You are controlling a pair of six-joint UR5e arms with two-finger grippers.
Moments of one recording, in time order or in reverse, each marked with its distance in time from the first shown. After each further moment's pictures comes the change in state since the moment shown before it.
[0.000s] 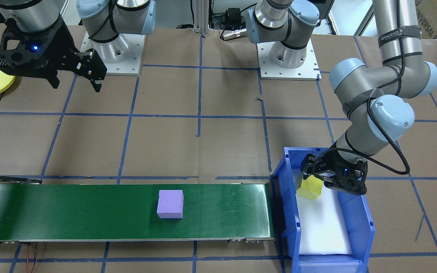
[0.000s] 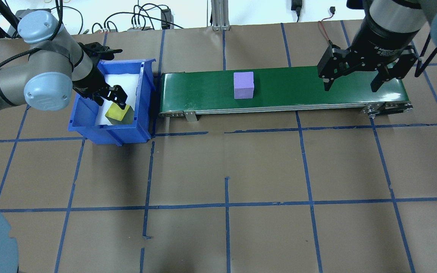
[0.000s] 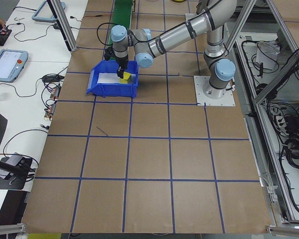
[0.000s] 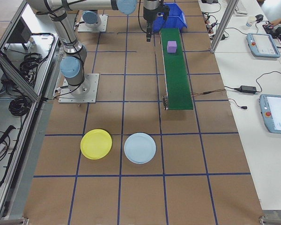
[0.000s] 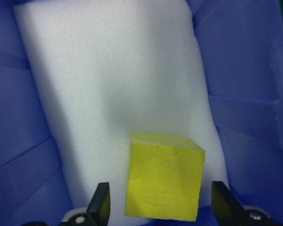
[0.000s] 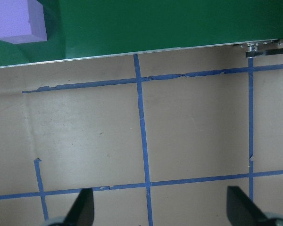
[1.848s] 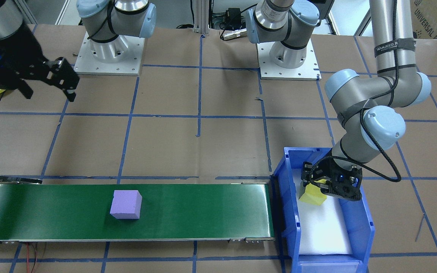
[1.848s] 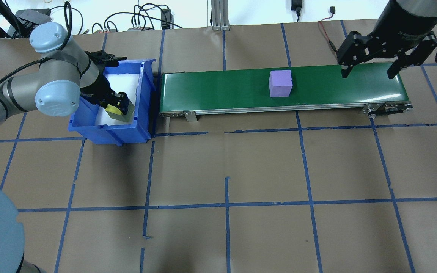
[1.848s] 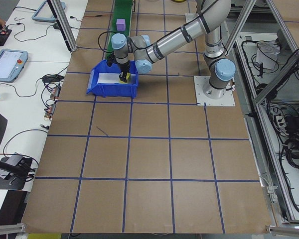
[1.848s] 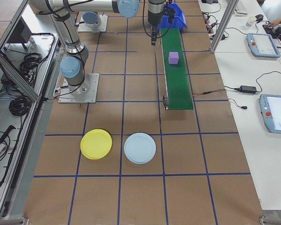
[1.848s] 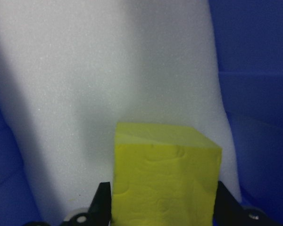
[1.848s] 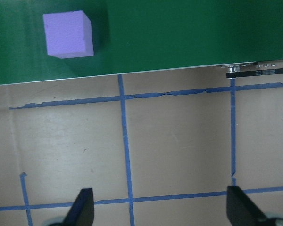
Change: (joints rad) left arm -0.002 -0.028 -0.011 0.080 -0.003 -0.024; right arm -0.132 0.061 -0.055 -0.012 0.027 -0.132
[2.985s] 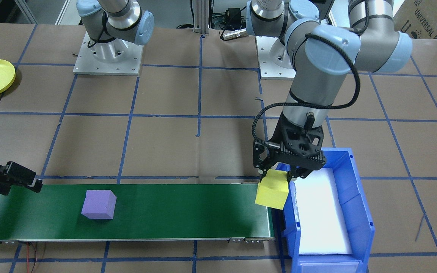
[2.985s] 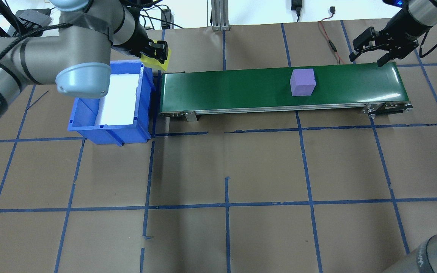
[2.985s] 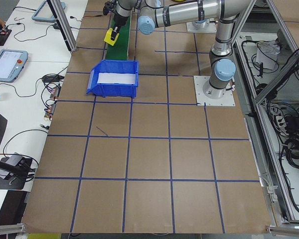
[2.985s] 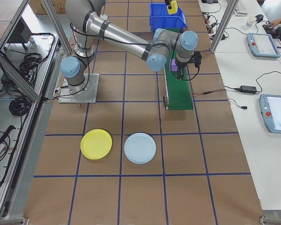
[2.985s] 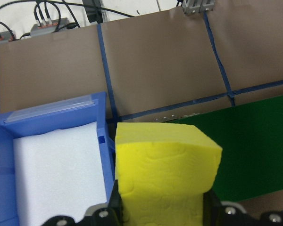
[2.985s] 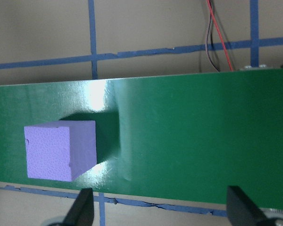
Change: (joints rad) left arm -0.256 0.096 0.111 0.095 -0.035 -0.269; right arm -0.188 0.375 -0.055 -0.292 0.288 -0.250
